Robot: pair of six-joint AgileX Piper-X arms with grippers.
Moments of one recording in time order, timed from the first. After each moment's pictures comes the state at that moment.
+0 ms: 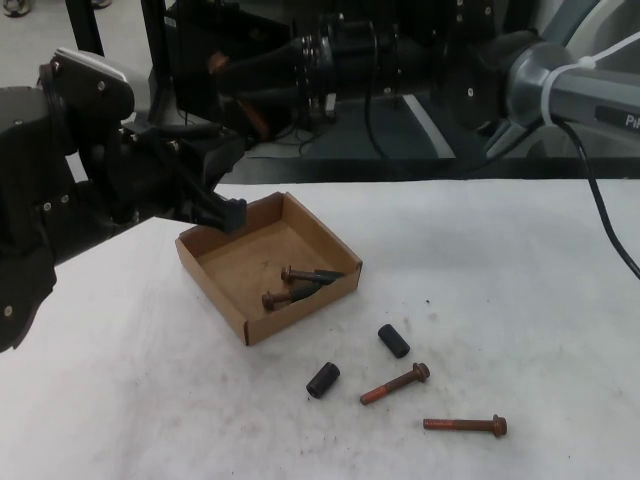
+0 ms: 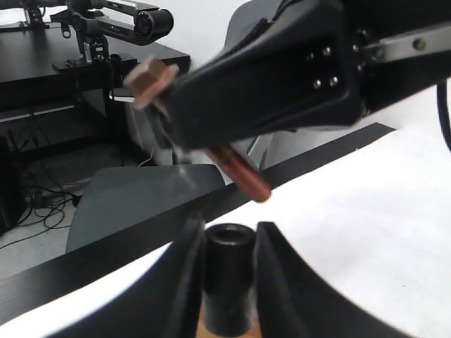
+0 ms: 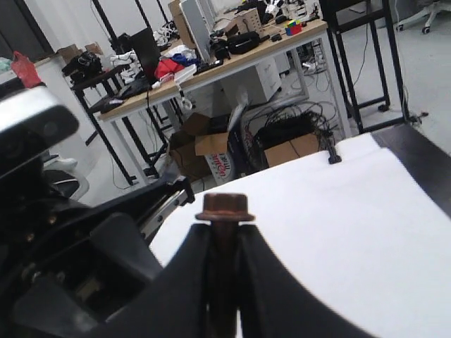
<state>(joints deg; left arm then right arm) -17.4 82.2 -38.6 -29.8 21.3 3.9 24.9 119.5 -97.9 -8.6 -64.0 12.9</state>
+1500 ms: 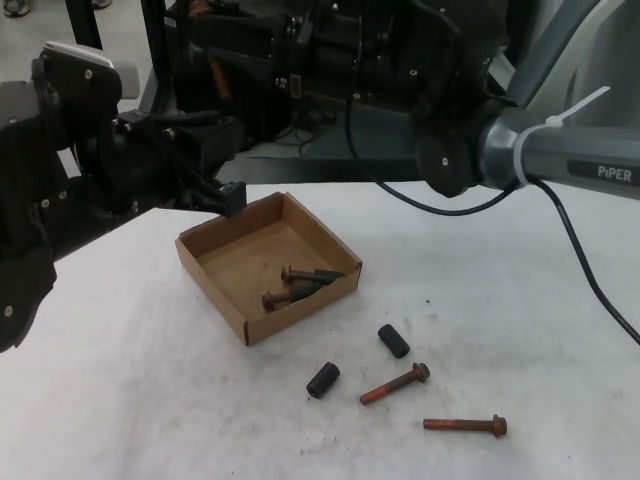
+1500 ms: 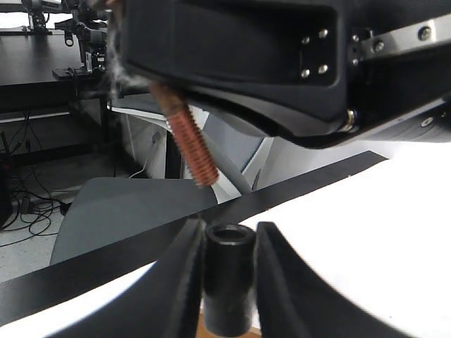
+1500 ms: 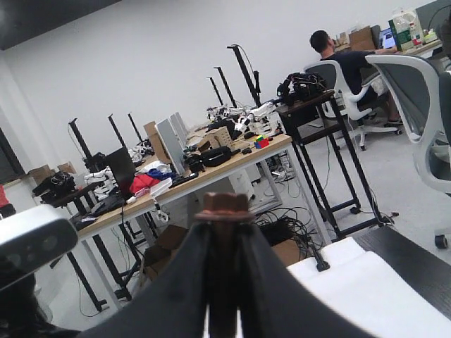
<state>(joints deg) -17.4 82.2 -38.6 -32.5 21.2 -1.1 28.7 119.5 -88.4 -42.0 -49.2 35.2</state>
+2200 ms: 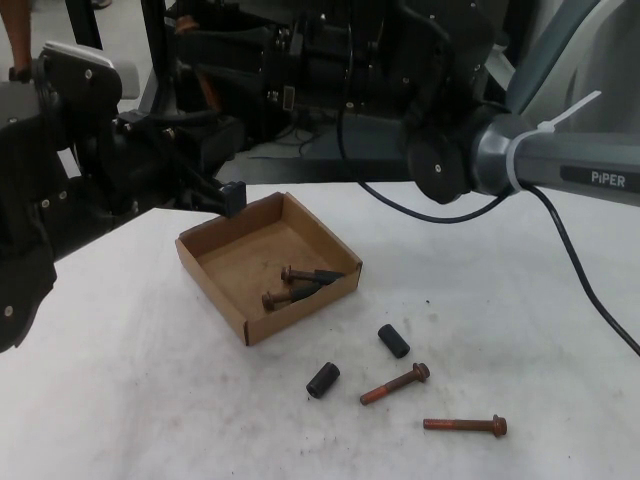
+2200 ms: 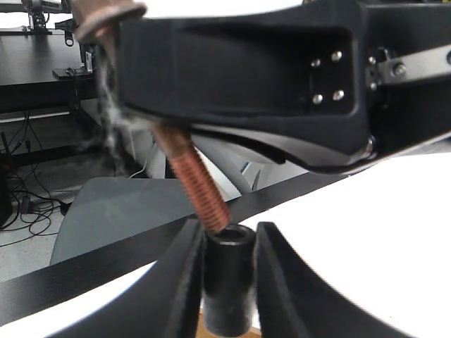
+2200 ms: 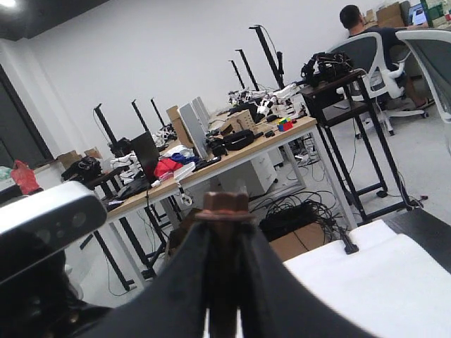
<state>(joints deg) -17.4 82.2 -38.6 -32.5 21.1 -1.1 29.3 119.5 -87.3 -42.1 -52.4 36.5</state>
